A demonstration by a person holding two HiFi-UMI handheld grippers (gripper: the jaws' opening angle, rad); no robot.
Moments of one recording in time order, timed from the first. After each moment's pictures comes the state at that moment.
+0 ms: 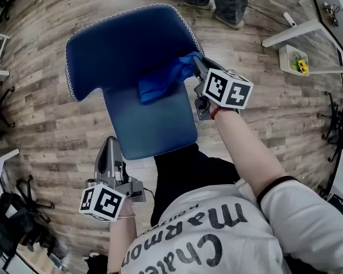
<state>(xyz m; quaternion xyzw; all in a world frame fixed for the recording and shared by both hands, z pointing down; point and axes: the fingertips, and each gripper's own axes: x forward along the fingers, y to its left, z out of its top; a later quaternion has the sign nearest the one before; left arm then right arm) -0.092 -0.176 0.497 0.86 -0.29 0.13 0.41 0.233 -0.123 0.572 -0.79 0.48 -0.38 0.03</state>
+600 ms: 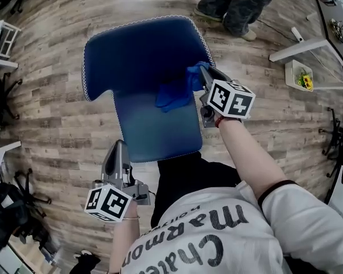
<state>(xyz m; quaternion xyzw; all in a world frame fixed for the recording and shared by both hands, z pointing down) -0.101 -0.170 0.492 0.85 -0.31 0.13 0.41 0.223 -0.136 0.567 -0.78 0.50 -0.36 0.01</state>
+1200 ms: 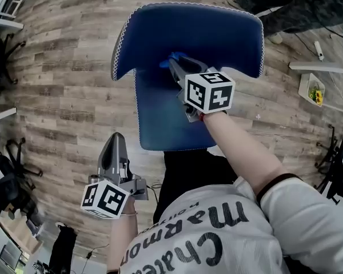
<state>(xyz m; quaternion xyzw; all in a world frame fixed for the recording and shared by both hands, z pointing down) -0.179 -0.242 0.528 0.80 -0.38 0.14 0.44 0.057 -0.300 0.610 -0.65 0.66 -0.38 -0.04</state>
